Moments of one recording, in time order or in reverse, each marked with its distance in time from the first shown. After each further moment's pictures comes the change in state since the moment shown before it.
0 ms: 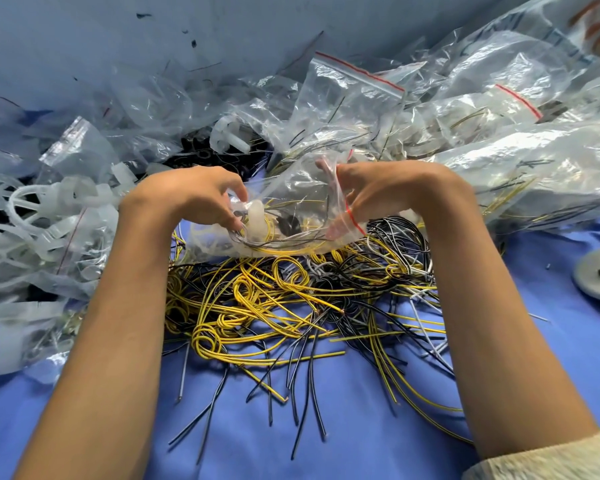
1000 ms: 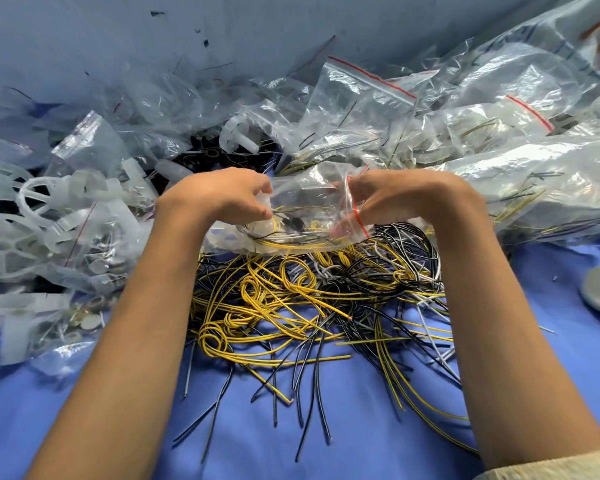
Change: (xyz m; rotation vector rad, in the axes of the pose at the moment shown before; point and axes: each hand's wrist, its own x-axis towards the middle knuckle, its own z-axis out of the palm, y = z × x) left_hand 0.006 0.017 0.009 0.053 0.039 0.048; right_hand -0.002 -0.006 -0.001 -0.179 0.022 0.039
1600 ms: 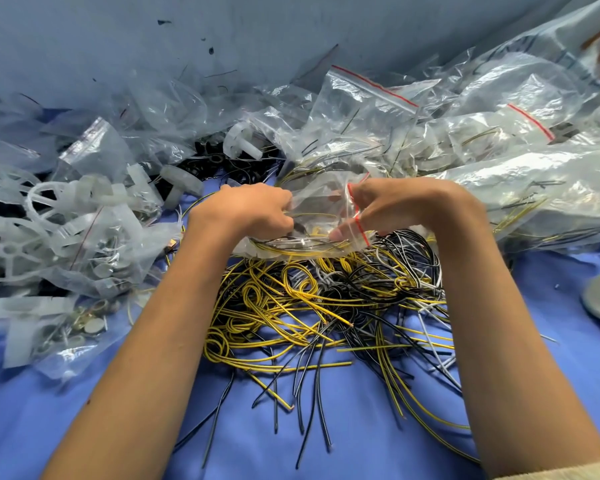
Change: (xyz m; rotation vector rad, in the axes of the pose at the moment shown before) left_hand 0.010 0.018 0.013 0.141 -0.037 0.001; right_hand 0.000 0.003 0.002 0.094 0.020 -0.019
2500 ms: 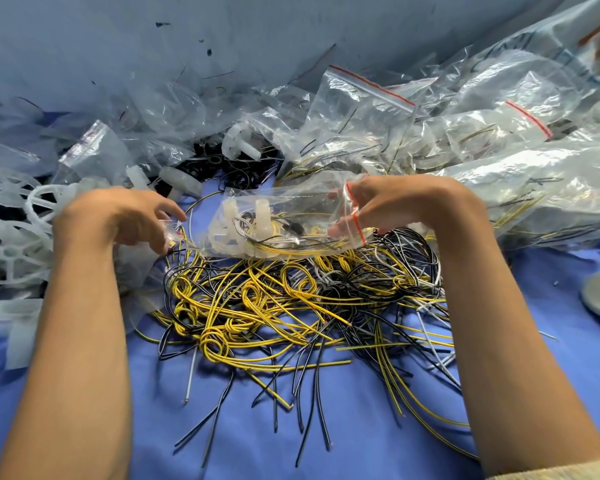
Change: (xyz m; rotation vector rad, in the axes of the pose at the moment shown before) left_hand -0.028 -0.124 0.003 -0.497 -0.133 -0.373; right_hand -0.001 0.001 -0.002 0.020 0.001 0.024
